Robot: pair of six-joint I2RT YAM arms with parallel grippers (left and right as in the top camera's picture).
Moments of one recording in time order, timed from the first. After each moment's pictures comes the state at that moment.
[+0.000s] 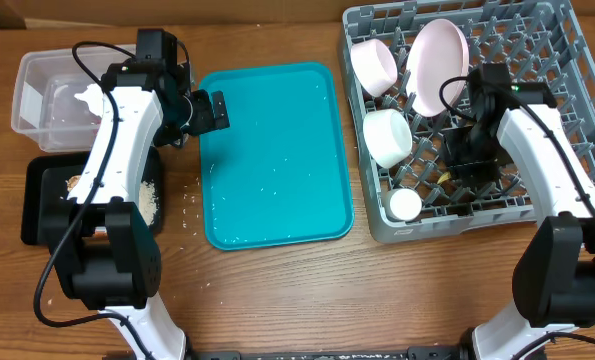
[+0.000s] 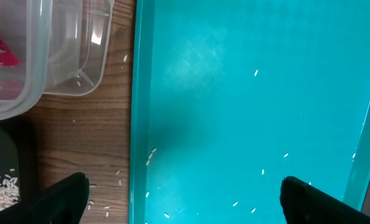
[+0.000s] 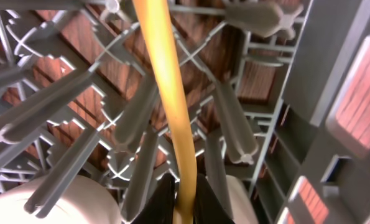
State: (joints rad) left arm -0.01 1.95 1.68 -1.02 0.16 -0.26; right arm 0.00 1.82 1.46 -1.21 -0.05 1.37
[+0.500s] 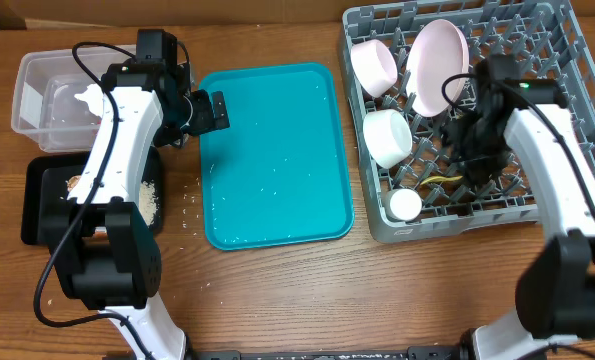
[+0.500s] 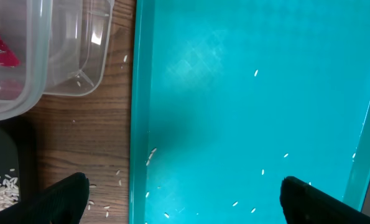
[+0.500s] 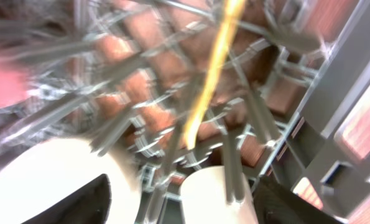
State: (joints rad) left arm -0.01 1.95 1.68 -1.02 0.16 -0.26; right arm 0.00 1.73 1.52 -1.21 -0.06 1.11
